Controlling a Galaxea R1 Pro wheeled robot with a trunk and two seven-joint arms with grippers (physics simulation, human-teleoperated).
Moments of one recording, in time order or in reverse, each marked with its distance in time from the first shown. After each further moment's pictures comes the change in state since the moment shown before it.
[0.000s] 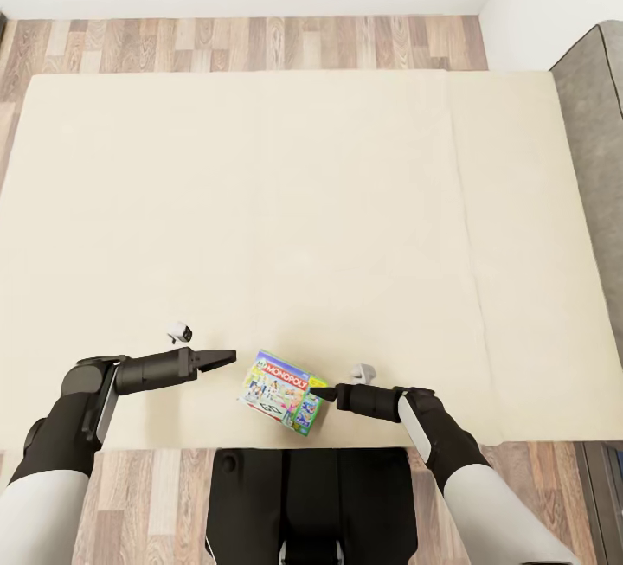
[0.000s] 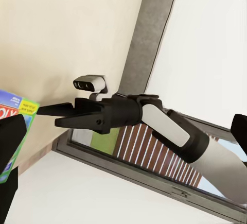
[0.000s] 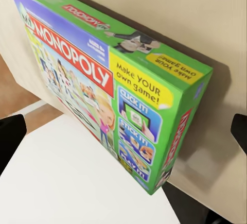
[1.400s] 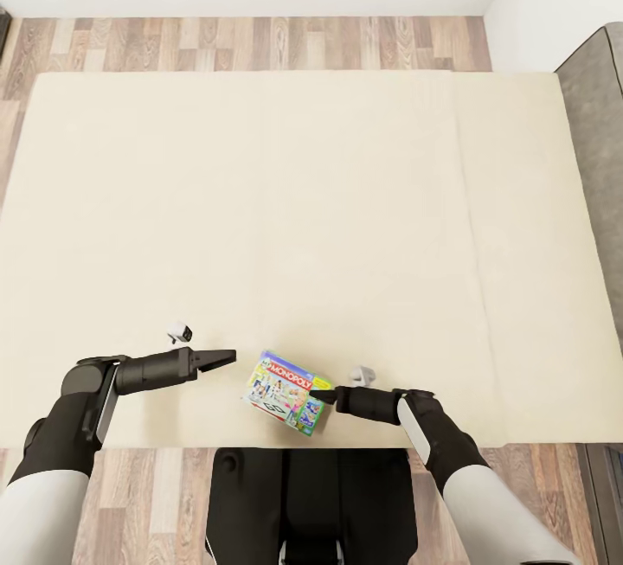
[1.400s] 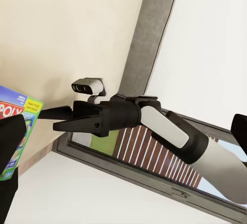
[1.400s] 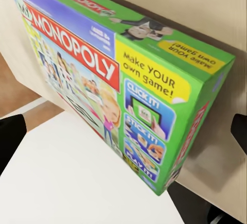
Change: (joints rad) left arm 0.000 0.000 0.001 0.000 -0.001 0.000 0.000; right arm 0.000 0.001 0.001 0.017 -0.001 0.000 0.000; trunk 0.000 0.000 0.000
